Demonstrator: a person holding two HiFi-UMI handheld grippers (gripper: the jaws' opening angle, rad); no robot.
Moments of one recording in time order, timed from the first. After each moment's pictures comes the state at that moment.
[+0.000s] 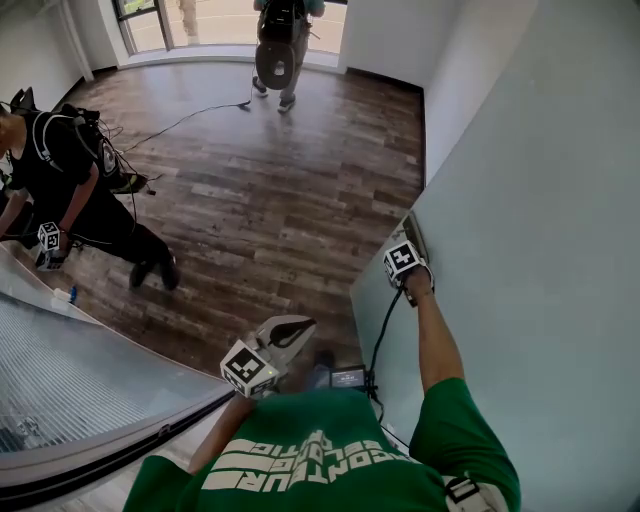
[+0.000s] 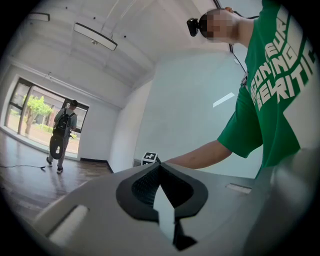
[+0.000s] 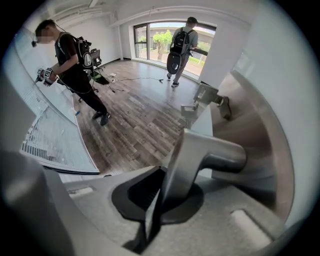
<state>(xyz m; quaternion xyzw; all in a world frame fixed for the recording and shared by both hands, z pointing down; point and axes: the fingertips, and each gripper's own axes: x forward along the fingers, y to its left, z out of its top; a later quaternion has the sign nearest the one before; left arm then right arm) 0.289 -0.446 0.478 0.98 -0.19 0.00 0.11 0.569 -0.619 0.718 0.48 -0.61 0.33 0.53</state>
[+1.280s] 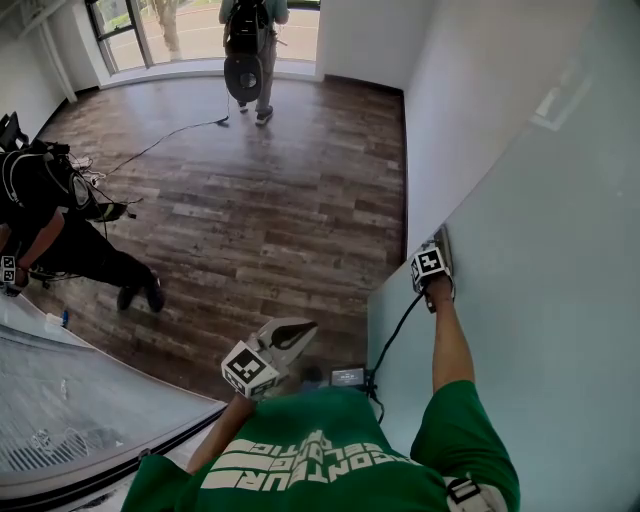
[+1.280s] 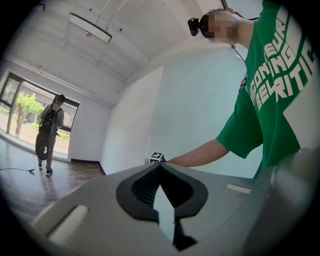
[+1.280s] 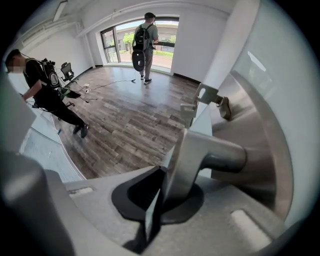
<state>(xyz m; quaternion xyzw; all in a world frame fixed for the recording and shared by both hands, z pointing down) 0.381 -0.494 0.478 0.98 -0.15 0.00 0.11 0.757 -0.623 0.717 0.56 -0.54 0.39 0.49</state>
